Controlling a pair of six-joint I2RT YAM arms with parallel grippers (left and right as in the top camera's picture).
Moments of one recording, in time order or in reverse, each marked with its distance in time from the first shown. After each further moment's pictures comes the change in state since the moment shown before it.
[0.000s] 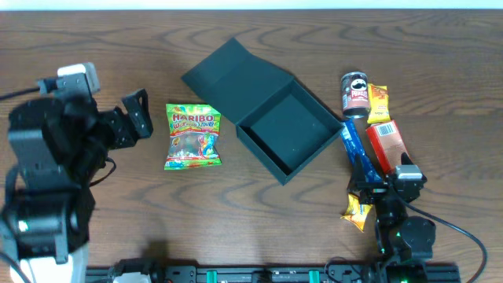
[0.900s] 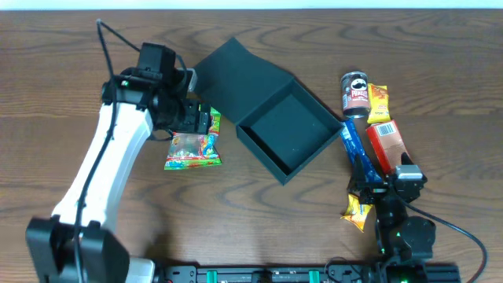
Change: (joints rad) left arm -0.236 0.615 0.028 -0.114 0.028 0.155; right arm 0.000 0.000 0.000 0.000 0.000 0.000
